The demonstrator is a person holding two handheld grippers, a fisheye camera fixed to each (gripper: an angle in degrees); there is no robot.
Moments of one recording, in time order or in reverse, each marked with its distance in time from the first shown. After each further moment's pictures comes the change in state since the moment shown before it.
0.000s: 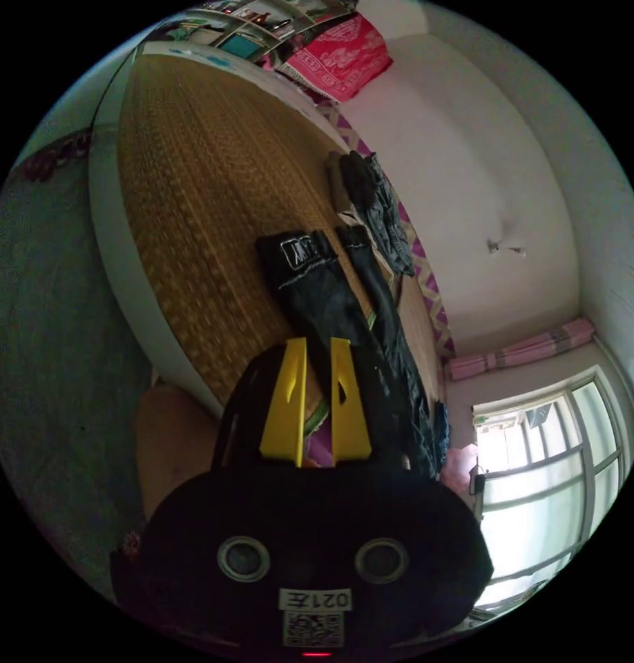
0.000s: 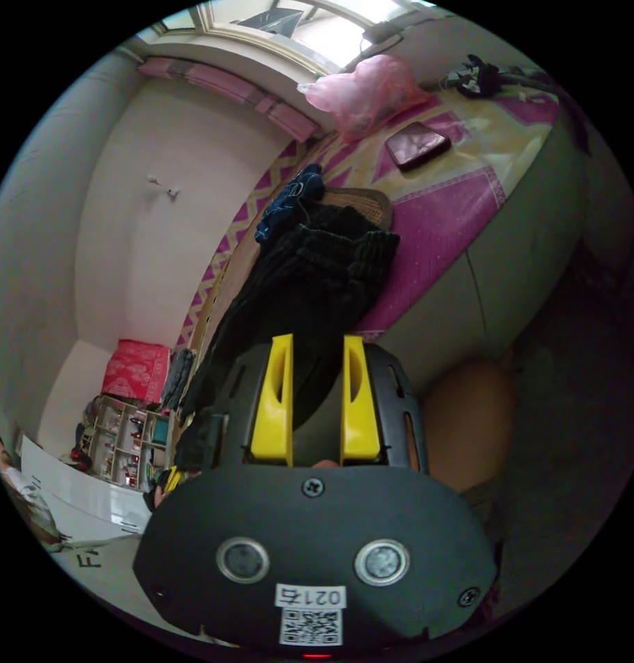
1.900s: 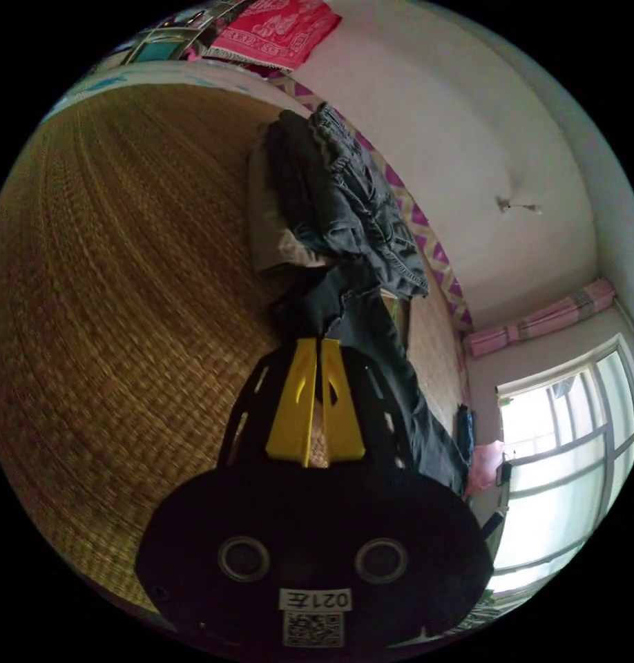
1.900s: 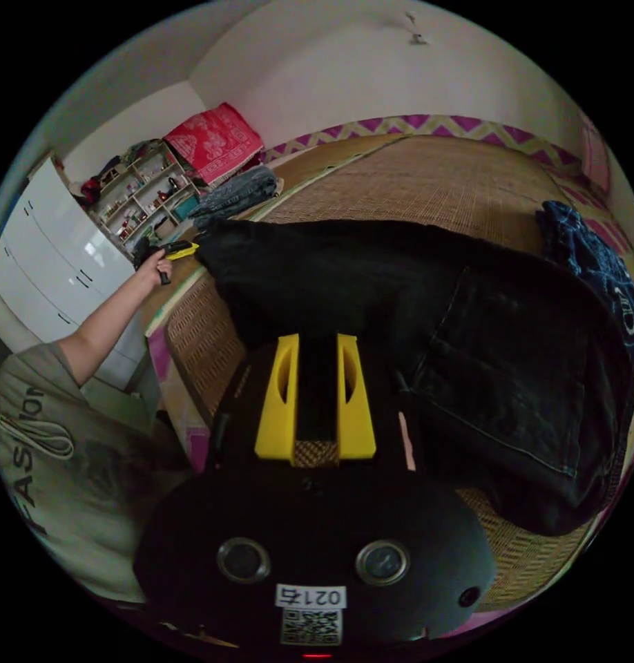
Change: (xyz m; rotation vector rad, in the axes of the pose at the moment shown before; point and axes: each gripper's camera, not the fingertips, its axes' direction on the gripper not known) left arm 0.056 -0.264 0.242 -0.119 -0.027 0.182; right arm -0.308 0.002 0.404 -0.533 -0.064 -0.918
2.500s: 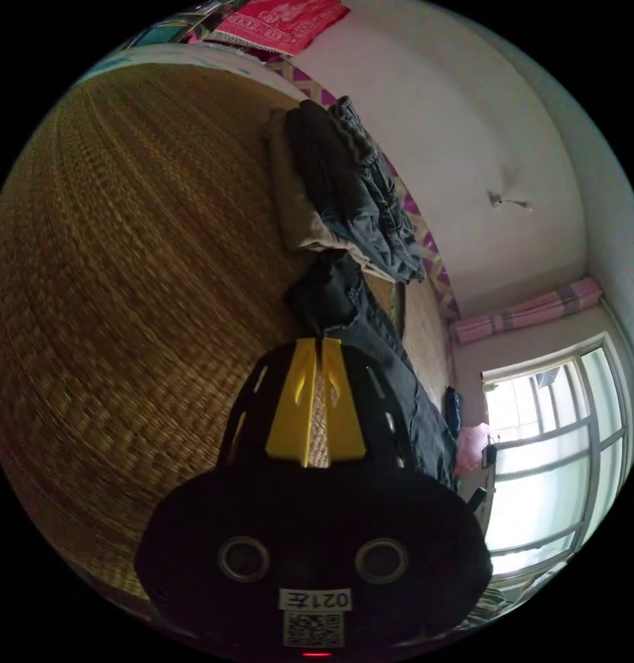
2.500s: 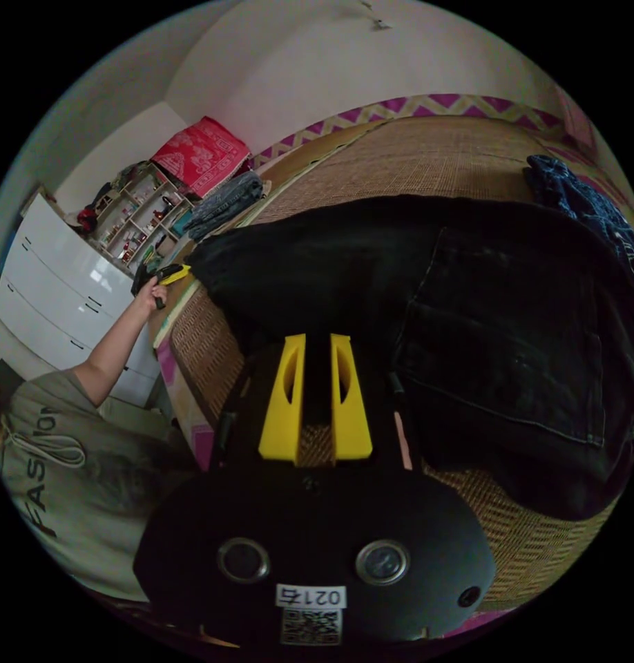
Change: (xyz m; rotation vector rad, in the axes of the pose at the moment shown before) left arm -0.049 0.000 -0.008 -0.071 0.040 -0.018; right arm 0.032 0.016 0.016 0.000 -0.068 0.106
